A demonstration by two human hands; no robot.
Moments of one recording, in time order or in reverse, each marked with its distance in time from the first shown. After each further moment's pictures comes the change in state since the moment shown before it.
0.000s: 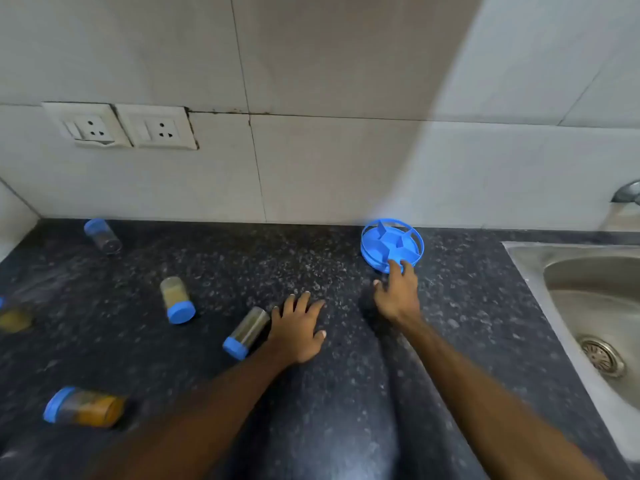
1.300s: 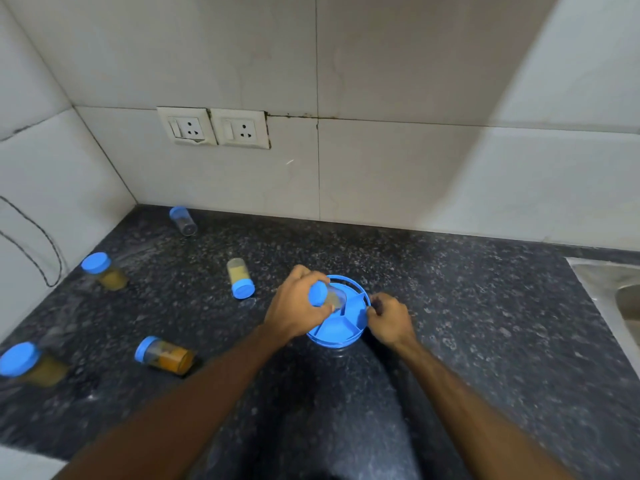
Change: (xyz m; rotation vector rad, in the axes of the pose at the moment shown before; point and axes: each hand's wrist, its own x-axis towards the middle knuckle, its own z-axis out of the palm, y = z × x) left_hand -0.079 -0.050 -0.052 -0.480 0.558 -0.024; right_hand -0.076 -0.054 0.056 0.139 -0.270 -0.035
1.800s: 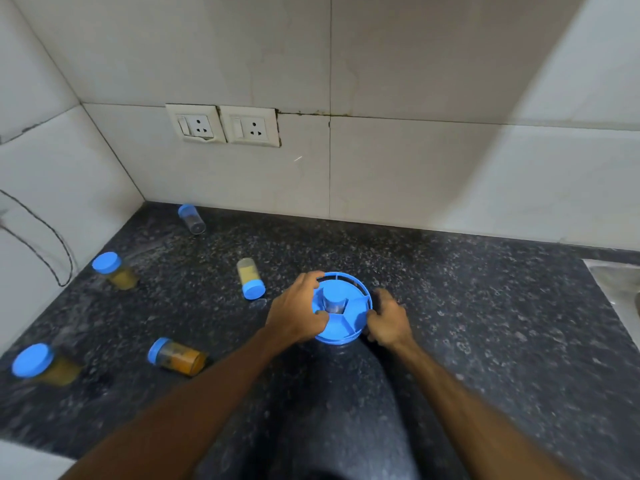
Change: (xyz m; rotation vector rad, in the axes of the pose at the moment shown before) left_hand -0.002 -0.014 -0.010 0.123 -0.138 -0.143; right_hand 0.011 -0.009 0.028 0.082 -0.058 0.080
